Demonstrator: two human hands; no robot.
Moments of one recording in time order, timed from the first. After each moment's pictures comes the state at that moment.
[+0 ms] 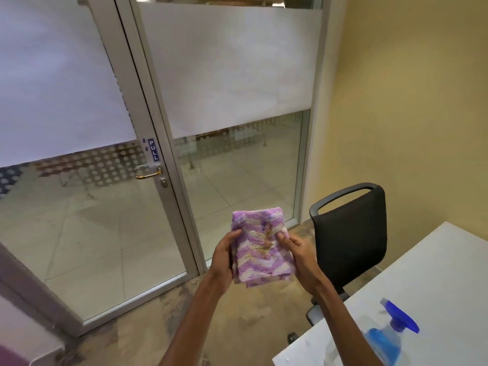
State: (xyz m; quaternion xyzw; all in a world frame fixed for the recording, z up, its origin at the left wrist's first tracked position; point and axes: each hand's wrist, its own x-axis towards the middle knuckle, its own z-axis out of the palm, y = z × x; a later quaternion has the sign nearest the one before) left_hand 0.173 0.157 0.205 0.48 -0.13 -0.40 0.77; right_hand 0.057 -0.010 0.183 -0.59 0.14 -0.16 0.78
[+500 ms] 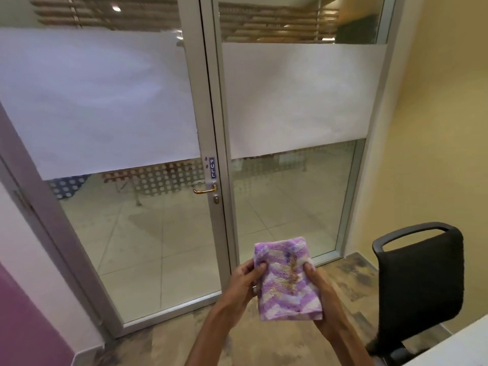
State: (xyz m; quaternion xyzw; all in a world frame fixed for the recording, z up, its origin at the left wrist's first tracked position) left_hand 0.220 0.289 0.222 0.58 -0.15 -0.33 0.73; right_hand 0.121 0.104 0.187 -0.42 0.10 -0.08 0.90
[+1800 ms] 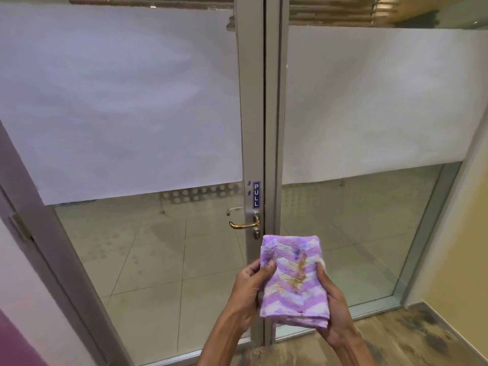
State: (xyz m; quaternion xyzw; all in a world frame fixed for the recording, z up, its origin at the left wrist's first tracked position) left_hand 0.541 0.308 0.236 0.50 -0.08 -0.28 0.81; right_hand 0.474 0.136 0.197 -0.30 0.01 0.04 0.95
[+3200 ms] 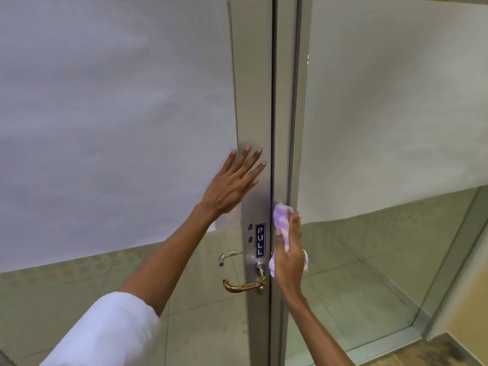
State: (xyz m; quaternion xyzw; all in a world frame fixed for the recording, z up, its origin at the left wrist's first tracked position) left_hand 0.995 0.215 0.389 0.73 -0.50 0.47 -0.02; right_hand 0.831 0.108 0.248 -0.73 0.13 -0.42 0.53
